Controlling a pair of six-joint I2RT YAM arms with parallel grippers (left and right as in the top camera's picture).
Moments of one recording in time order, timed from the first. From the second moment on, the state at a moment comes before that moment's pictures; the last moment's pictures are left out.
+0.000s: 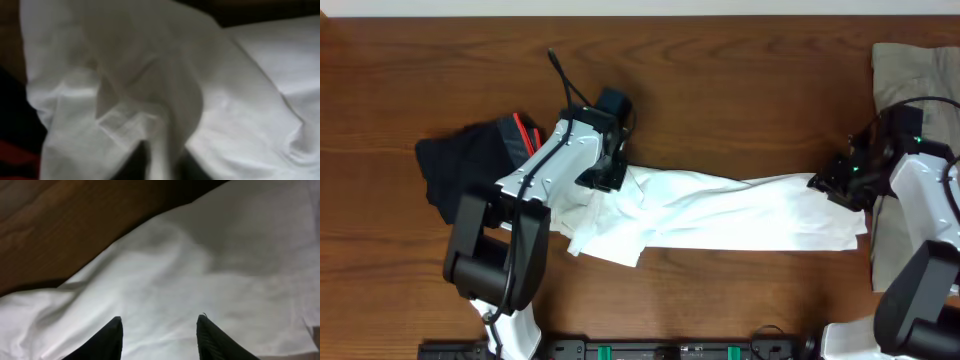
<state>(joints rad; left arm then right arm) -0.39 1.93 1.35 -0.98 -0.03 -0.11 -0.28 1.65 1.09 -0.90 -0.27 0.25</state>
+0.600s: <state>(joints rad) -0.30 1.79 1.41 -0.97 -0.13 -0.13 -0.25 1.70 1.09 -0.85 -0.24 0.27</state>
